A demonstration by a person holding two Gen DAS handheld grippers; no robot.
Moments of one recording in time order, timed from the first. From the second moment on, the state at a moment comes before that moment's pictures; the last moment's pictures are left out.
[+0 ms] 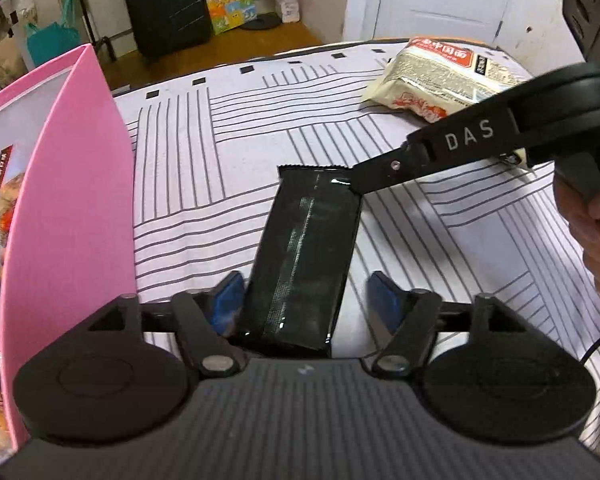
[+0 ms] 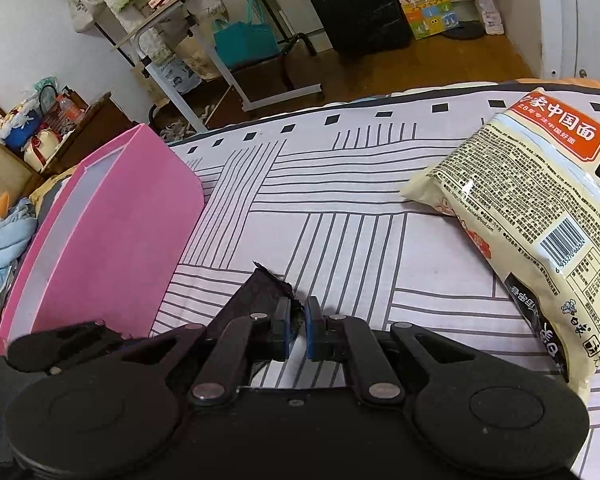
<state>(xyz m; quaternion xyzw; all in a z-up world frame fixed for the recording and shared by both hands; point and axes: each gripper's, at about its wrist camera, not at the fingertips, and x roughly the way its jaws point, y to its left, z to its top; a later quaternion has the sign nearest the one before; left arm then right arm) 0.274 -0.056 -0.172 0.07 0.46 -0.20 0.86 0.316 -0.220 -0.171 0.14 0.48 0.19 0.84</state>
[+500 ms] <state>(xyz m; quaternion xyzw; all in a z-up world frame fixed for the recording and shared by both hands) 0.278 -0.047 -0.169 0.02 0.49 -0.22 0.85 0.315 -0.195 -0.178 0.15 0.54 0.18 0.81</state>
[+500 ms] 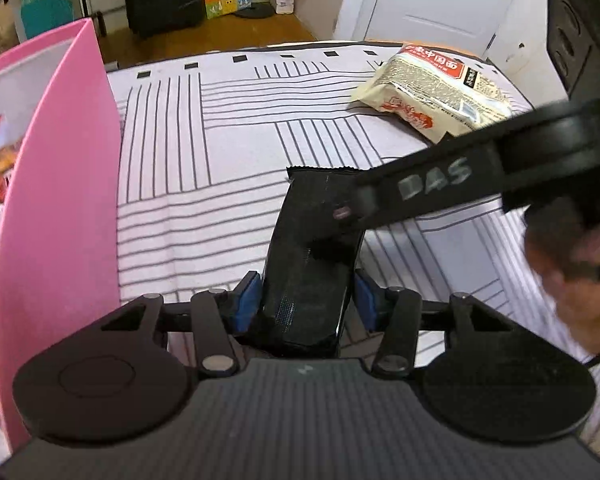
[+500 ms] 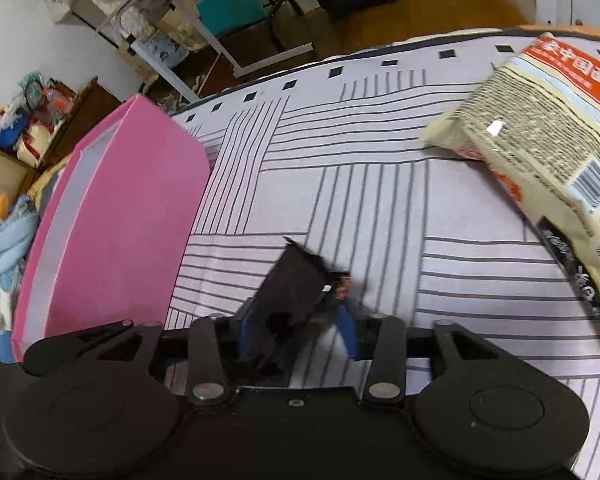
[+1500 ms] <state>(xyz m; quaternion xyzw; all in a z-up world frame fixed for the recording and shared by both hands) 0.197 -0.041 -0.118 0.01 0.50 -0.24 0.84 0.213 -0.182 -0.107 0.13 0.49 0.18 0.84</state>
